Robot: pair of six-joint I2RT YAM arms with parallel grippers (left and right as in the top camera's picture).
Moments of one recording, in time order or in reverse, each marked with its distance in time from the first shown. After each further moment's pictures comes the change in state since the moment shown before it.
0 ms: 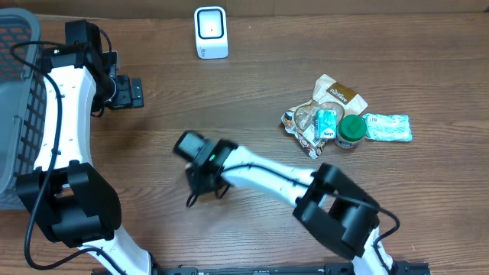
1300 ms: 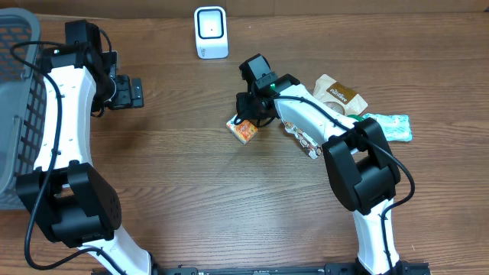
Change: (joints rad) left arm 0.000 0.000 0.000 0.000 0.000 0.000; right arm -0.437 0.105 0.150 0.094 0.002 -0.214
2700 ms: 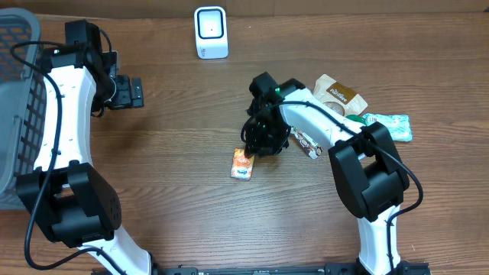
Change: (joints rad) left arm 0.000 0.000 0.000 0.000 0.000 0.000; right arm -0.001 -0.066 -0.099 -0.379 -0.284 -0.100
